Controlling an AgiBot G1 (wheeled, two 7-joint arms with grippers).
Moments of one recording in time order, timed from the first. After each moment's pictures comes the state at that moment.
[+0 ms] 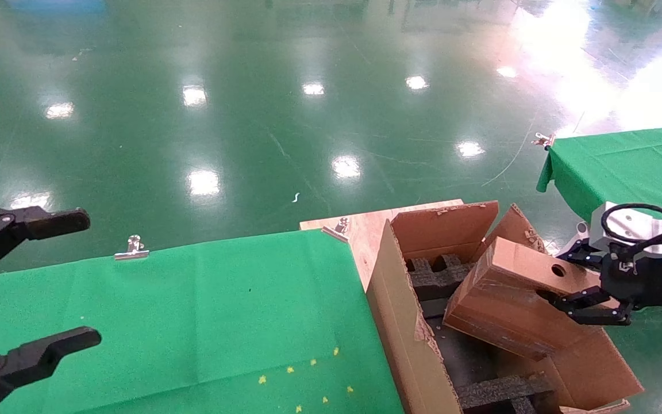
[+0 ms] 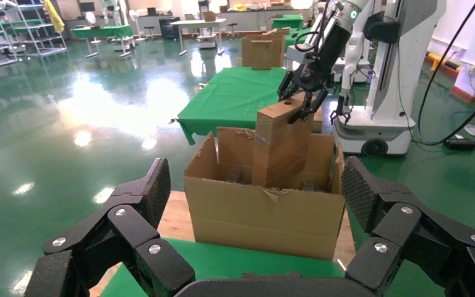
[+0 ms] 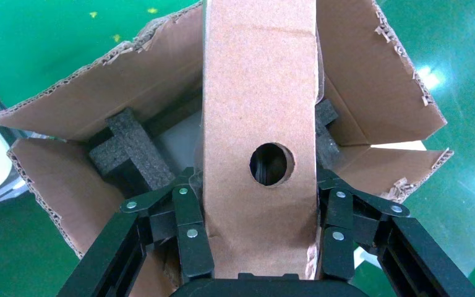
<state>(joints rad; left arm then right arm) -1.08 0.57 0.36 -1.24 0.65 1.44 -0.13 1.91 -0.18 -1.28 1.10 -1.30 -1.38 0.31</state>
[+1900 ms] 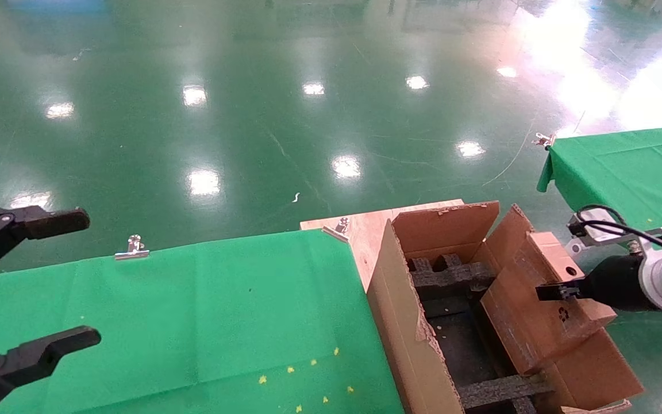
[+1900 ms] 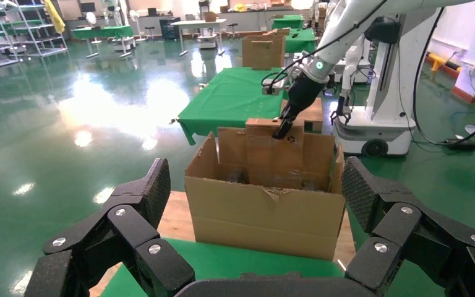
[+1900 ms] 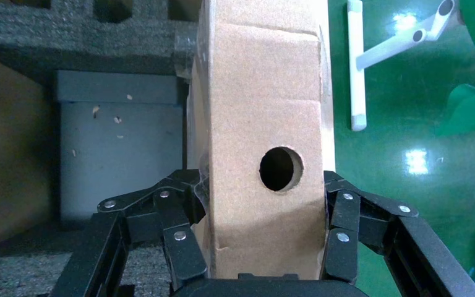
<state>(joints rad) -1.08 0.57 0.36 -1.24 0.65 1.44 -0.13 1.69 -0.27 -1.47 1.35 -1.90 -0.91 1.73</state>
